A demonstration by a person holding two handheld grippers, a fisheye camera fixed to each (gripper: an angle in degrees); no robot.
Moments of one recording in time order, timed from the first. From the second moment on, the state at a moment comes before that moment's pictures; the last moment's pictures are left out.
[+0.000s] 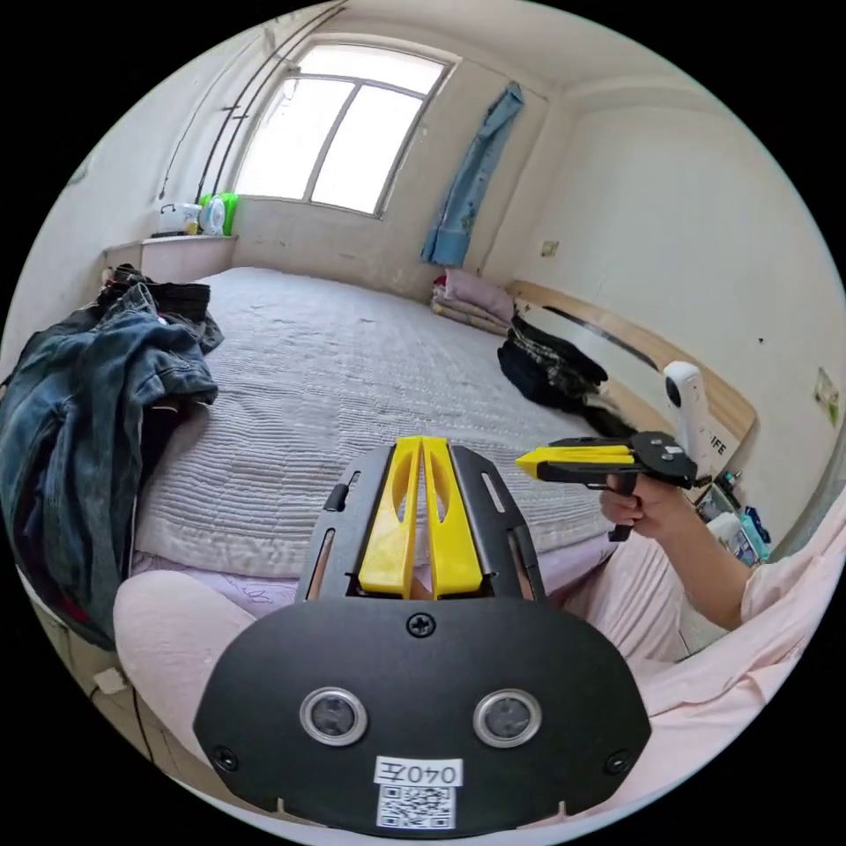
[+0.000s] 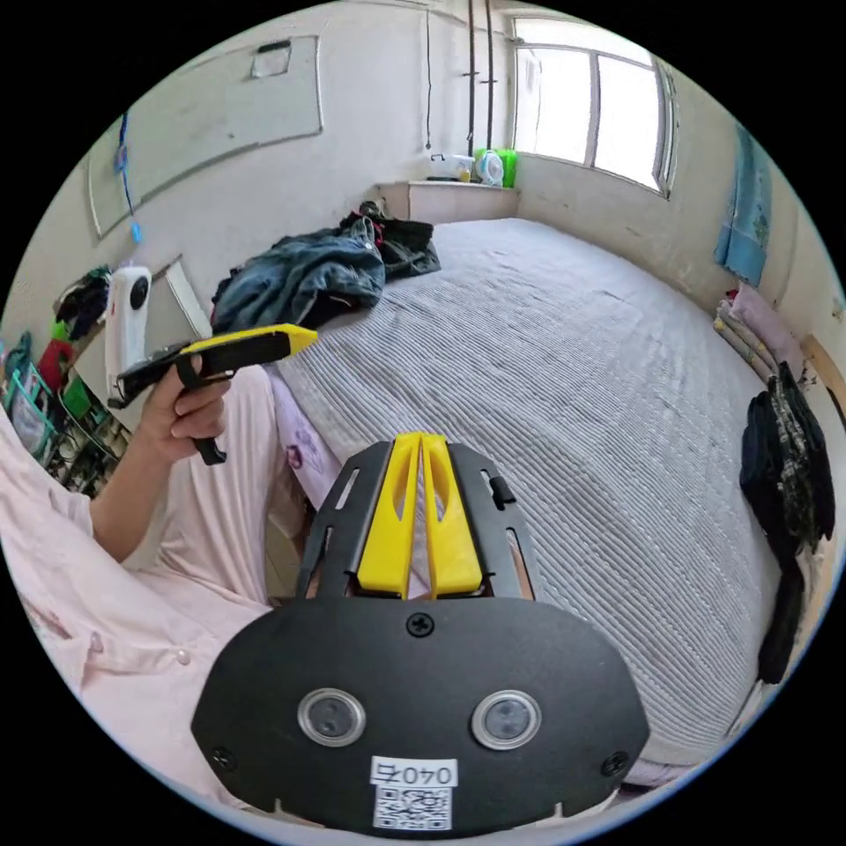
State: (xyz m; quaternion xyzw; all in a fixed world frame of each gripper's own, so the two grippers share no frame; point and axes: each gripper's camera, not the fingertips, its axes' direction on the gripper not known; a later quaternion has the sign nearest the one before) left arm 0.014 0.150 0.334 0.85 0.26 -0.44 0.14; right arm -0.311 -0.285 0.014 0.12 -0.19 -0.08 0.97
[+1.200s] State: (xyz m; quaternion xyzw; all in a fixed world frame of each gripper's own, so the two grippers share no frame) left arm 0.073 0.047 0.649 0.56 0.30 -0.76 0.16; right arm -0.291 -0.643 0.203 -0.01 -0.71 0.16 0.69
